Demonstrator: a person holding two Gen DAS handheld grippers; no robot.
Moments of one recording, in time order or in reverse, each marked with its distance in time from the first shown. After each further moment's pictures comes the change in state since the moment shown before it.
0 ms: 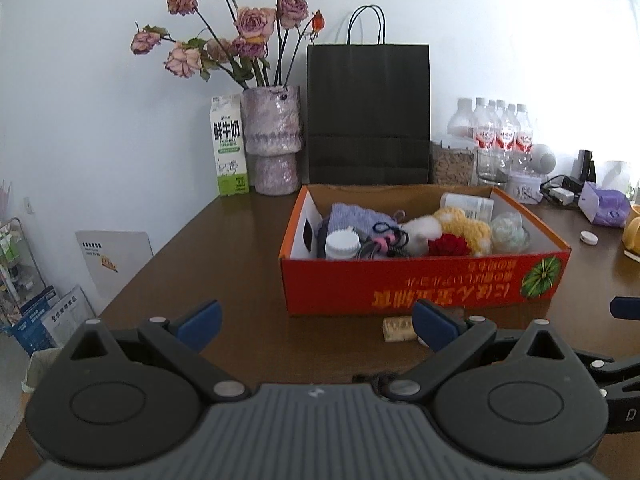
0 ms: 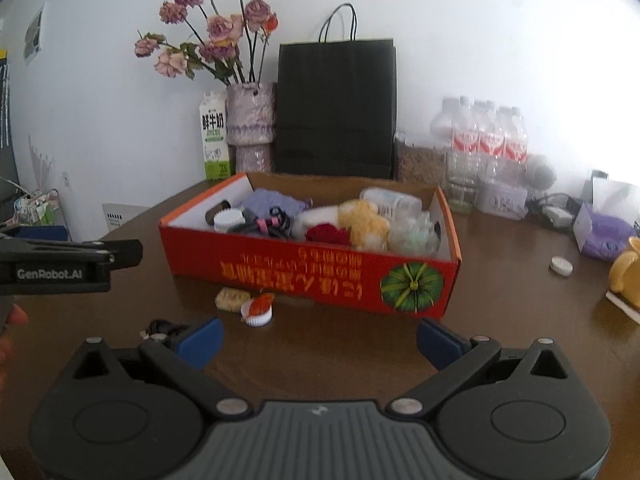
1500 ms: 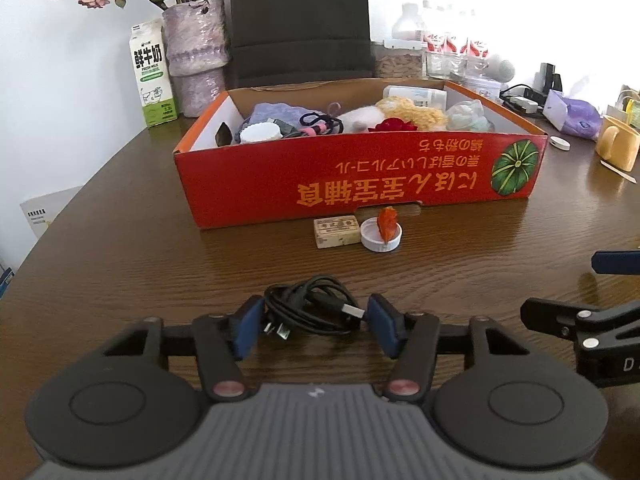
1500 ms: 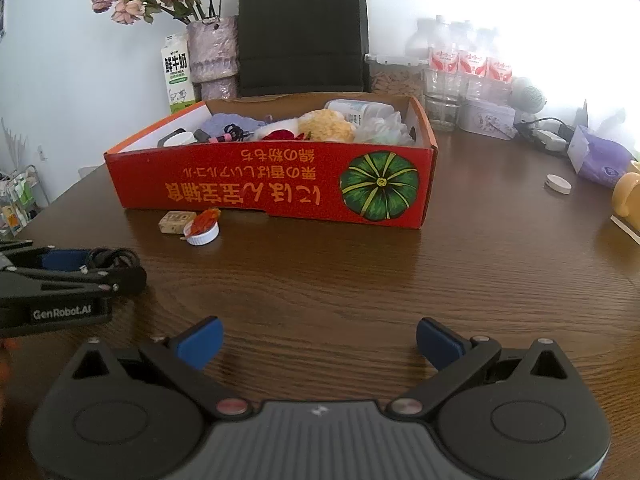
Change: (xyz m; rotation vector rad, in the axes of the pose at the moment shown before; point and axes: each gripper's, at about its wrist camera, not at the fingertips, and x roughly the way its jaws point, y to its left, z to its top) left arm 0.060 -0.039 -0.042 0.105 0.206 -0.136; right arm 0.043 -0.030 -0.036 0.062 0.157 -0.028
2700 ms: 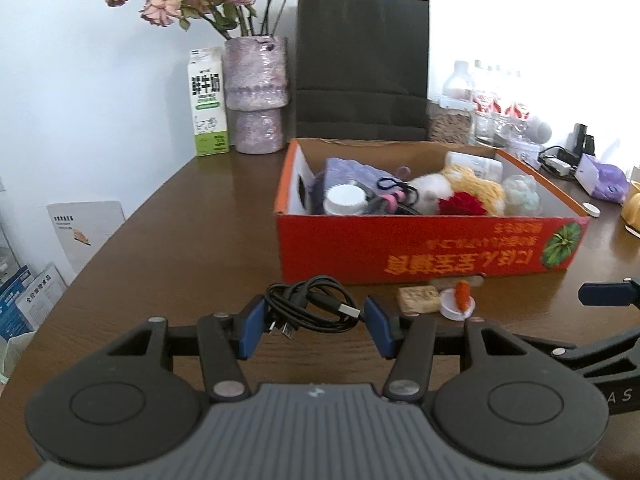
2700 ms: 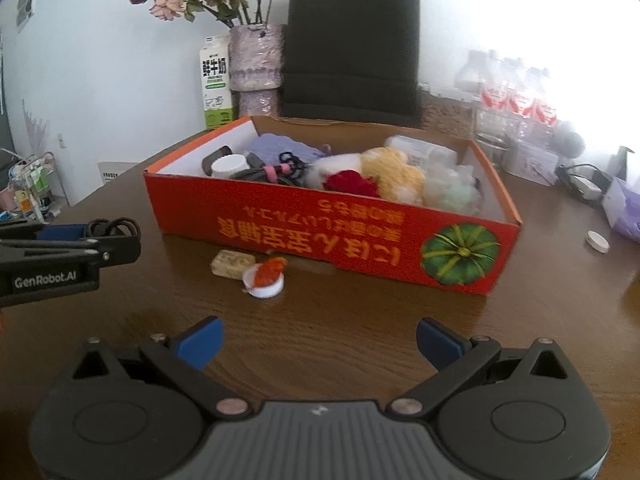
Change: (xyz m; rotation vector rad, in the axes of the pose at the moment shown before) left arm -0.020 0.064 0.022 -0.102 -0.113 0.056; right arm 0.017 0.057 0.040 -0.094 -0.029 0.033
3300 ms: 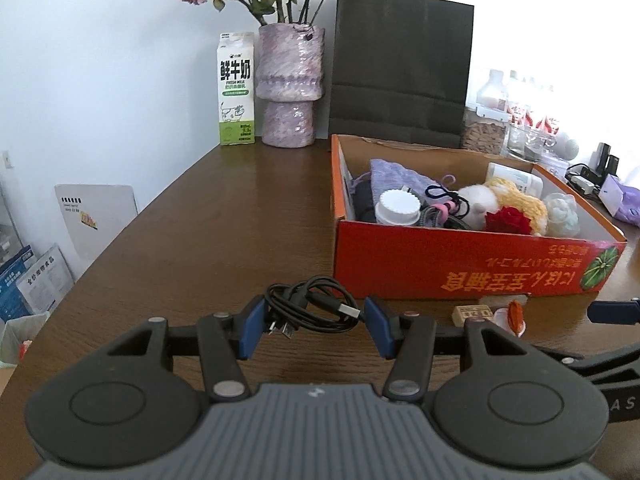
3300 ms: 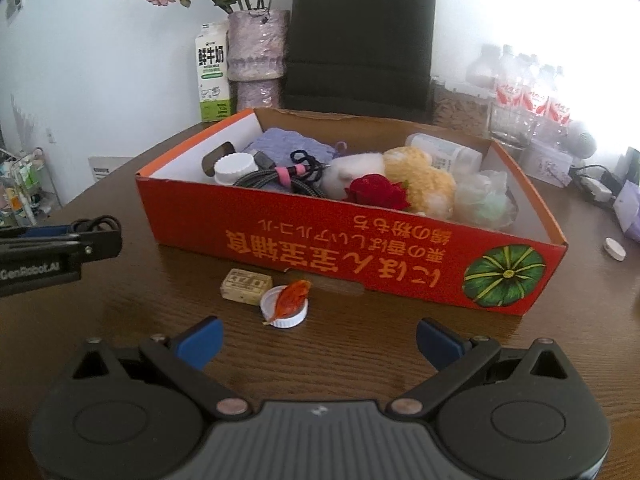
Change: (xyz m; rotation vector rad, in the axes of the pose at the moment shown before) left arm 0.026 0.037 0.006 -0.070 0.016 0.015; right arm 0.030 0.019 0.017 0.012 0.034 -0.019
